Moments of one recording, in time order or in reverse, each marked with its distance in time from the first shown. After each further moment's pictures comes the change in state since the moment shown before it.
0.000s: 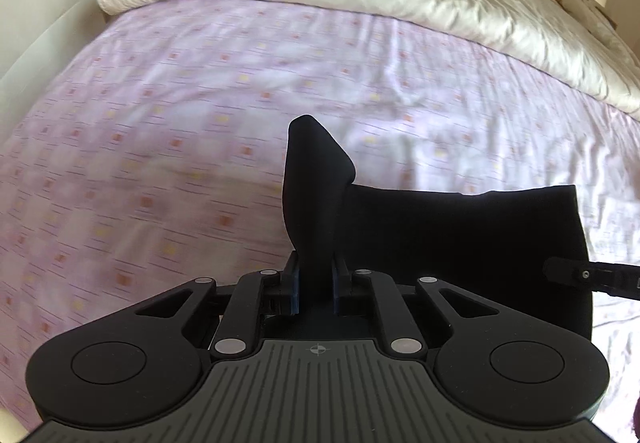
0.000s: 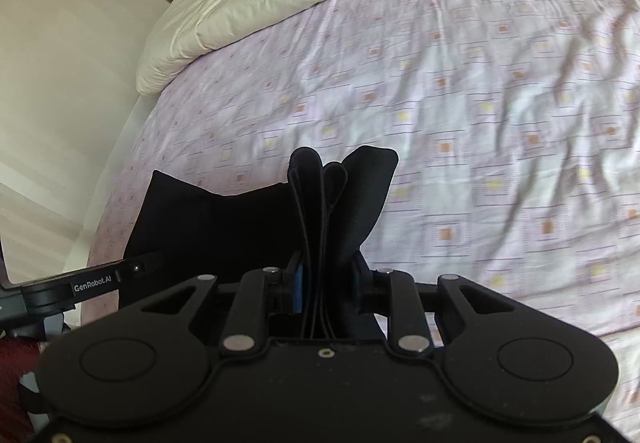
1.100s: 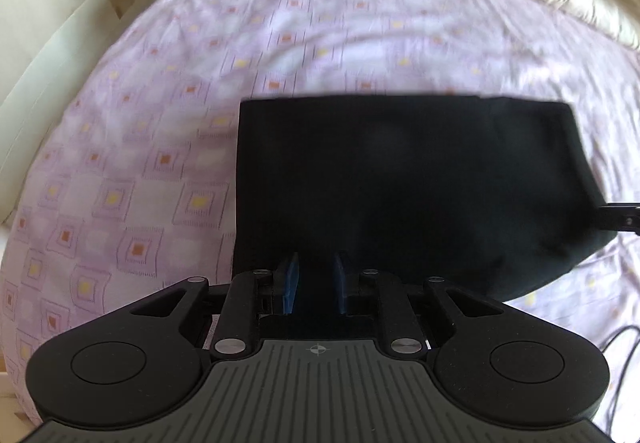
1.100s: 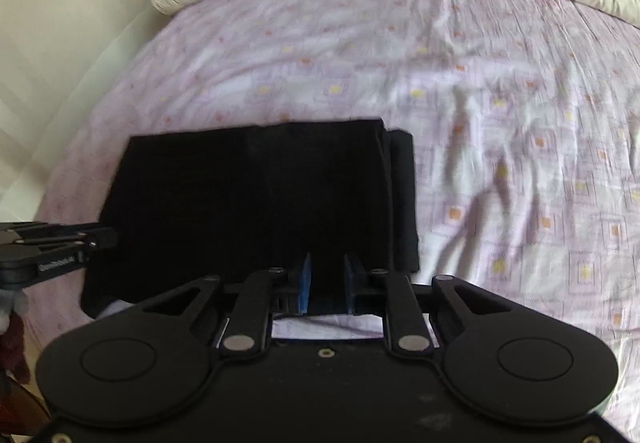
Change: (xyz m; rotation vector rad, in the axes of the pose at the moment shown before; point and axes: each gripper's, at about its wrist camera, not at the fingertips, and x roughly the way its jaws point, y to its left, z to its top) left arm 0.044 0.180 -0.027 0.132 0.089 0.036; right arm 0.117 0.162 -0.057 -0.170 0.063 -0.297
